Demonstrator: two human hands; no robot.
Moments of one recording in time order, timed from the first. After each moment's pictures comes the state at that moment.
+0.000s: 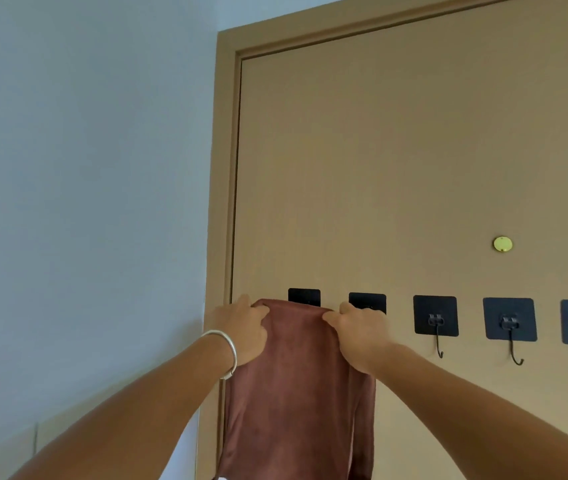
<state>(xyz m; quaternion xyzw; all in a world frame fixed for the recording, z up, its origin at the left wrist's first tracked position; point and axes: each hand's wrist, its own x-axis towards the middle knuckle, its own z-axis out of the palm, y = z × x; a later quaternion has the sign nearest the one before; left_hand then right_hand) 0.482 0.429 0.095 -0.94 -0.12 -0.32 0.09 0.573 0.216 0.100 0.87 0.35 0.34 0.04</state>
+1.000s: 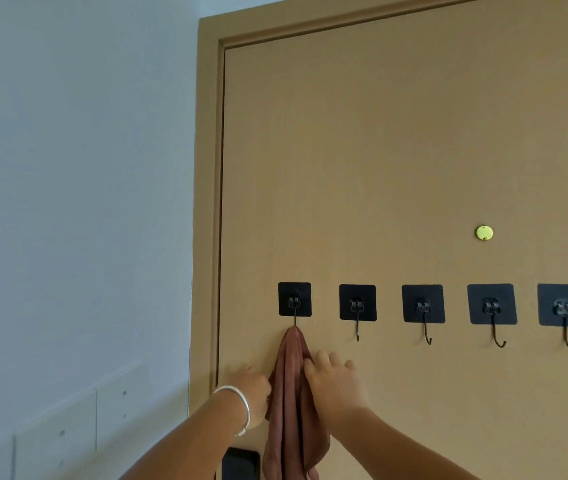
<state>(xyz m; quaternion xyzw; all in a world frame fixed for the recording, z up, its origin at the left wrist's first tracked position) 0.514 0.414 0.000 -0.99 -0.09 -0.12 0.06 0.561 0.245 0.001 0.91 0.32 0.27 0.06</state>
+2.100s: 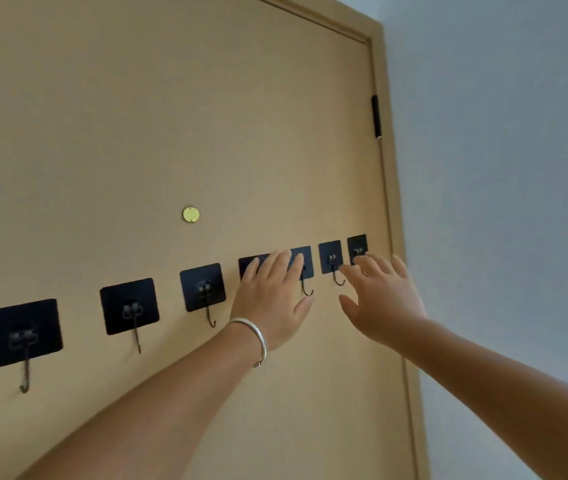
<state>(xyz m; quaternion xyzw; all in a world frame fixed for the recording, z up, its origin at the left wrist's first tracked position) 0.612 0.013 0.089 -0.81 0.37 -0.46 0.00 0.520 -0.166 0.072 0.89 -0.10 0.44 0.11</state>
